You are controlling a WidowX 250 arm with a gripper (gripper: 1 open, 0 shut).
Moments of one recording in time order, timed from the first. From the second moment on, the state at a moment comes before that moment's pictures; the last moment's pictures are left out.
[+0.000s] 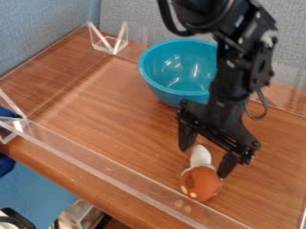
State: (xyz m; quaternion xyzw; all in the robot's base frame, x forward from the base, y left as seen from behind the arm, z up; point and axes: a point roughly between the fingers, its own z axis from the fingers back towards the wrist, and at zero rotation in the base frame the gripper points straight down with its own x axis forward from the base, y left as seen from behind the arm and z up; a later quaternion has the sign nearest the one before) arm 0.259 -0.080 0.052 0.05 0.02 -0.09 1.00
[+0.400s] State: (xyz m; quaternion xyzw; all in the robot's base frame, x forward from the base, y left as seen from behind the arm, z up) arm 0.259 -0.079 0.037 0.05 0.03 -0.11 0.99
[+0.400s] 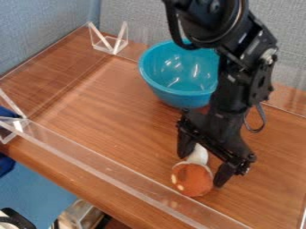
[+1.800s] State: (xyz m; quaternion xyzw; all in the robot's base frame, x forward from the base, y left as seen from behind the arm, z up) arm 0.267 -0.071 0.025 0.05 0.02 -0.10 0.99
